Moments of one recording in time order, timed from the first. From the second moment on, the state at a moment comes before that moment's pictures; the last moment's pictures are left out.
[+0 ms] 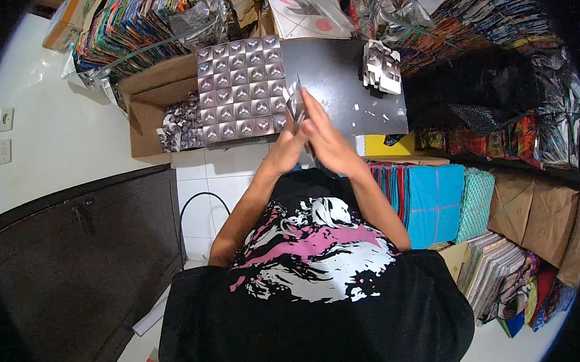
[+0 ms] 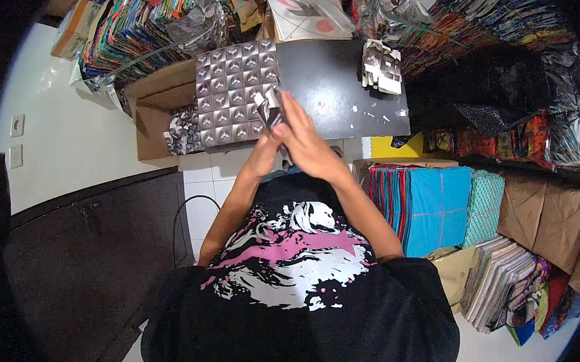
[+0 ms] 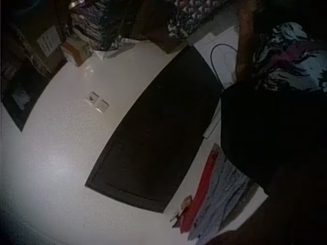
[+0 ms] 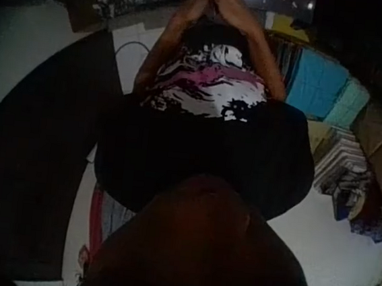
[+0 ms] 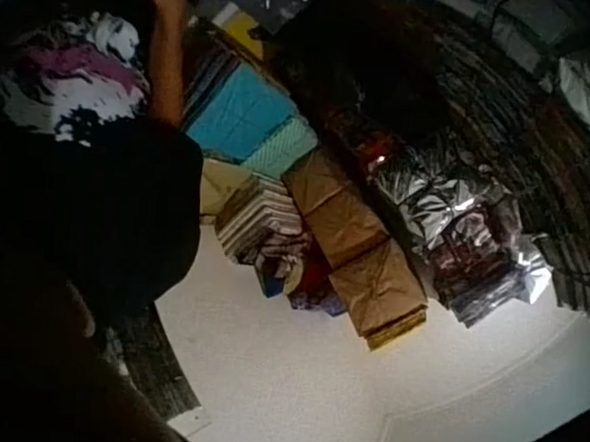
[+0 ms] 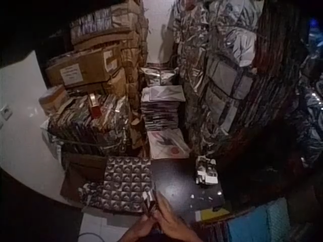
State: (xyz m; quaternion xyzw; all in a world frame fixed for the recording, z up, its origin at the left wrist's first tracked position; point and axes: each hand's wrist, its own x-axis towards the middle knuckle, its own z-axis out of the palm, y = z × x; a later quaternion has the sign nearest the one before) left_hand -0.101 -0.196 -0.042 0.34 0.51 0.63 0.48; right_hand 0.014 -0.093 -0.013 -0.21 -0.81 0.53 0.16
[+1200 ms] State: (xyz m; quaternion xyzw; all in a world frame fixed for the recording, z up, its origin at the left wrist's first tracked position) left_hand -0.095 -0.180 -0.027 0.30 0.76 0.49 0.30; right_hand 0.039 -0.064 -0.012 -0.43 -0.76 0.43 0.25
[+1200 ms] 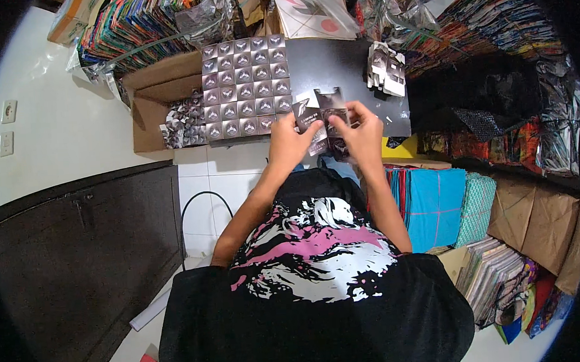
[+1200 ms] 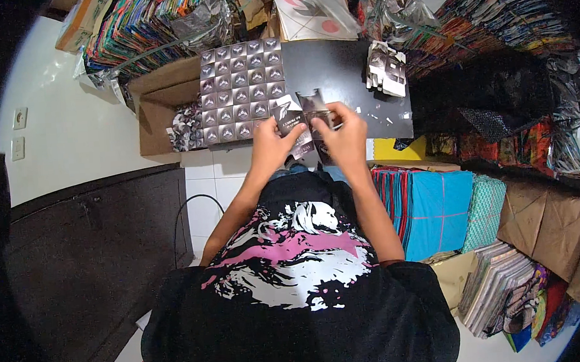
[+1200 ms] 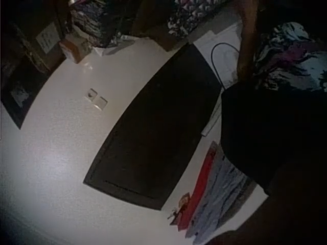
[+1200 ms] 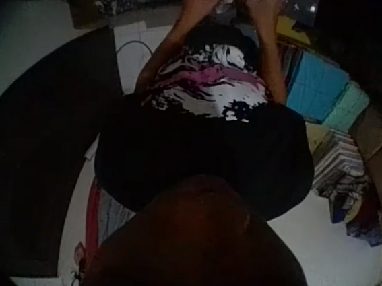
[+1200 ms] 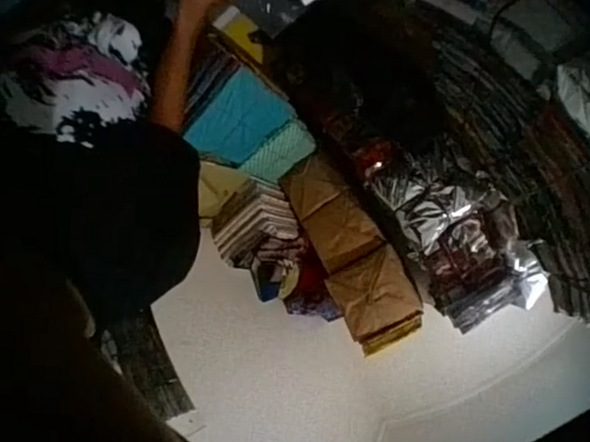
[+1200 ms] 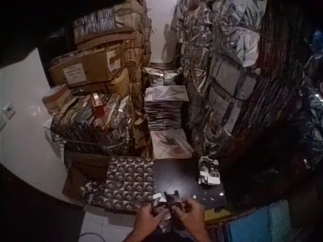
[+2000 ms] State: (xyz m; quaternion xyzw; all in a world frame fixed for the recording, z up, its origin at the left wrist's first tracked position) left_hand -0.110 -0.197 -0.040 0.16 0.19 0.65 0.71; right_hand 0.052 -0.059 -0.012 -0.29 -0.60 0.71 0.20
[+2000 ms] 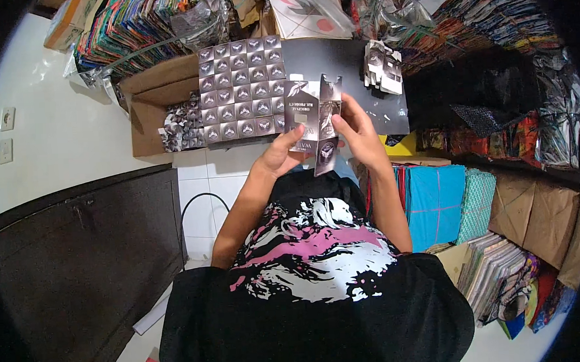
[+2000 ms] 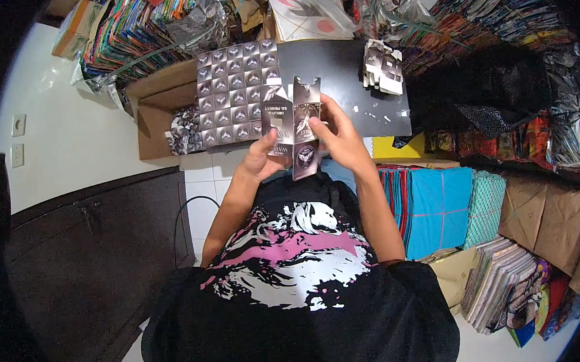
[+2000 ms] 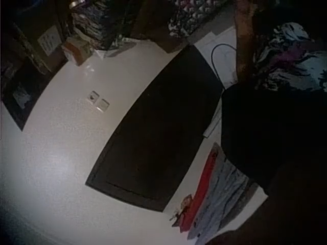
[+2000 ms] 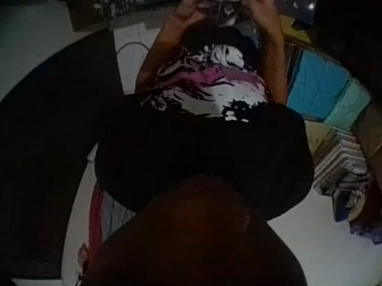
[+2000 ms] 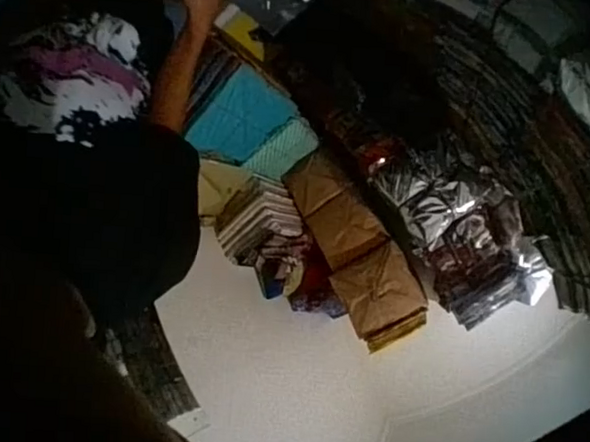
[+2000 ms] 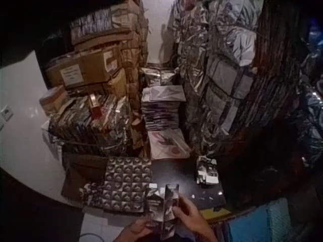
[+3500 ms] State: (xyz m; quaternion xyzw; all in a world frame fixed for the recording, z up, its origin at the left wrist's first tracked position) left_hand -0.106 -0.190 -0.020 0.39 0.71 0.54 0.24; right_hand 0.047 -0.069 0.006 -0.34 -0.71 0.57 0.24
